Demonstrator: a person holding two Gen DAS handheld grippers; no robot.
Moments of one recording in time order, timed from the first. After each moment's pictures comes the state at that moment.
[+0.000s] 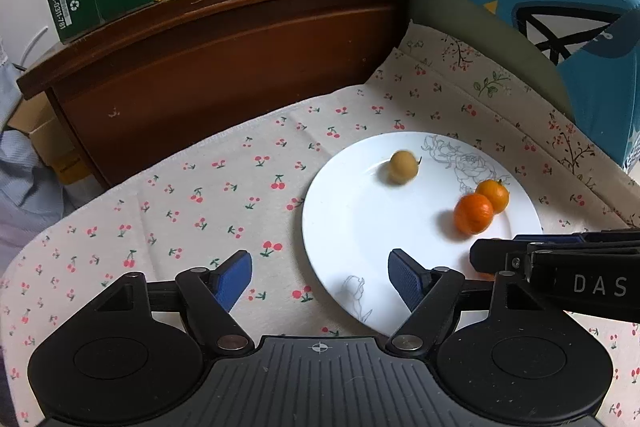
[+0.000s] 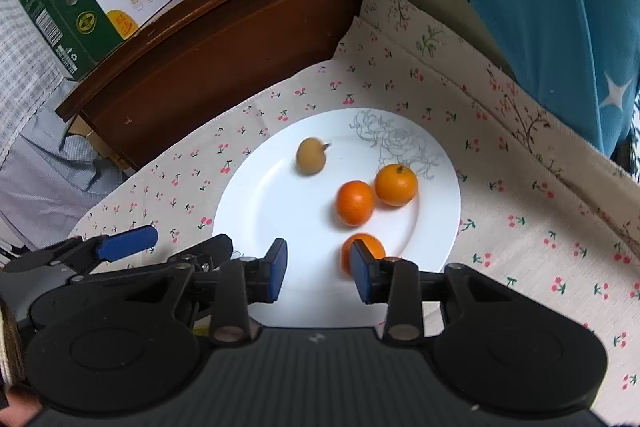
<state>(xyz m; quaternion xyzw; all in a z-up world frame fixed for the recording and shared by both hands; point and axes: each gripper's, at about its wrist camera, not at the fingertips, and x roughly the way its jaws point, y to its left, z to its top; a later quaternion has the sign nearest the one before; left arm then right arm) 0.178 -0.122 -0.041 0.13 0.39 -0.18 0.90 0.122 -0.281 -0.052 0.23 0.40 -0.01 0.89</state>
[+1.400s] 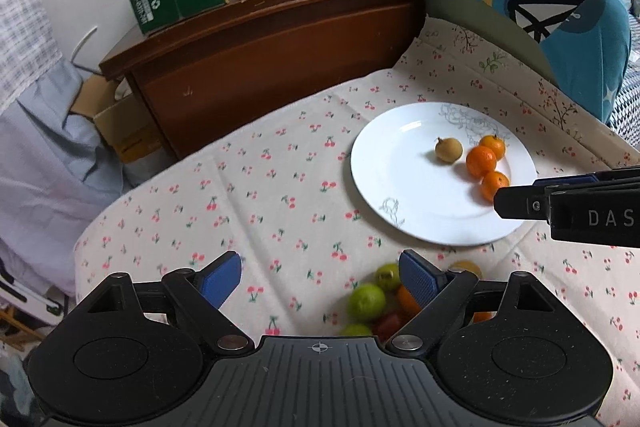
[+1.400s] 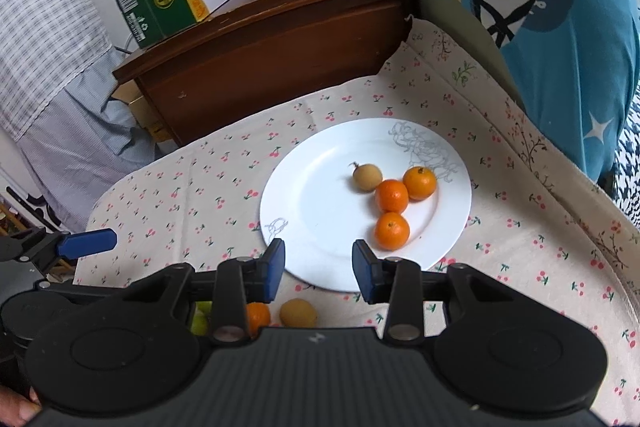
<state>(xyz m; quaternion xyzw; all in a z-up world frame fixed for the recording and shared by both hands) 0.106 -0.075 -0.011 0.15 0.39 -0.14 0.90 0.076 -0.254 -0.021 0.17 0.39 0.03 0.91</state>
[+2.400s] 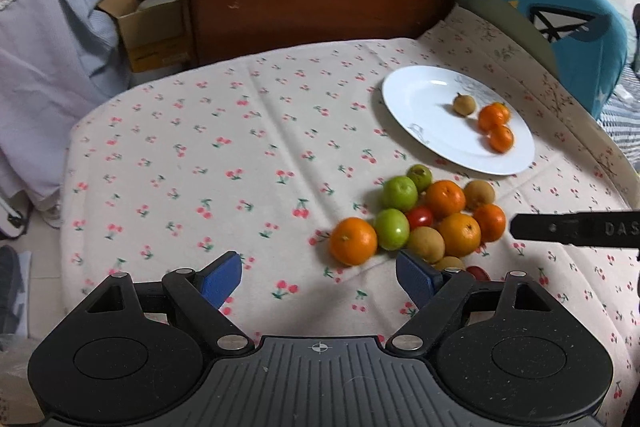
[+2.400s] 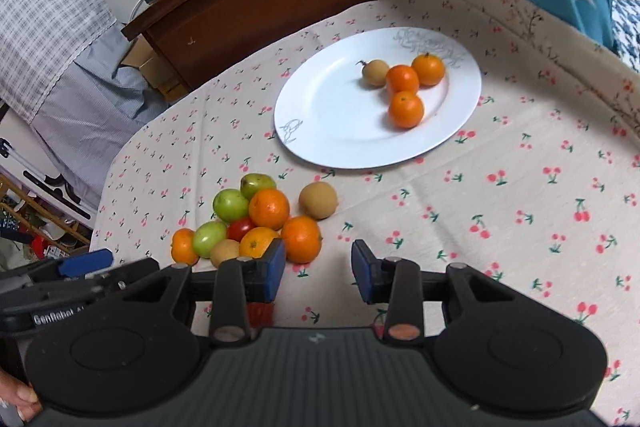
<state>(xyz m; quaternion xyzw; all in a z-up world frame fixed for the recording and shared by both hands) 0.065 0.009 -0.050 0.04 0.42 -0.16 0.89 0.033 -0.238 -0.064 0.22 0.43 0.05 0.88</state>
